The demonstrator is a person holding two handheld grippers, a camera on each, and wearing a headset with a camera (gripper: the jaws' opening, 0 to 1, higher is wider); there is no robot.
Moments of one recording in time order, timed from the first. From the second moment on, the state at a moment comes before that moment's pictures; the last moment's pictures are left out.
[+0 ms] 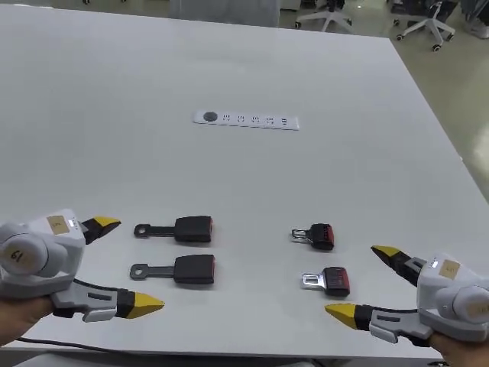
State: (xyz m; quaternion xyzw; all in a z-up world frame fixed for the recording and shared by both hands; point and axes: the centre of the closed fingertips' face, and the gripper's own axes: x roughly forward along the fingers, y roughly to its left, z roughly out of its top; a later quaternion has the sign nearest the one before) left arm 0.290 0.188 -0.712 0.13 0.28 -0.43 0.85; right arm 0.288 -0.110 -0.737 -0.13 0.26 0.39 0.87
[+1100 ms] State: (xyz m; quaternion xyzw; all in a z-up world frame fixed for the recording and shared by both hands) left arm 0.298 0.166 -0.732 0.14 0.30 -0.45 0.83; right arm 0.286 -0.128 -0.764 -0.16 0.30 0.41 0.84
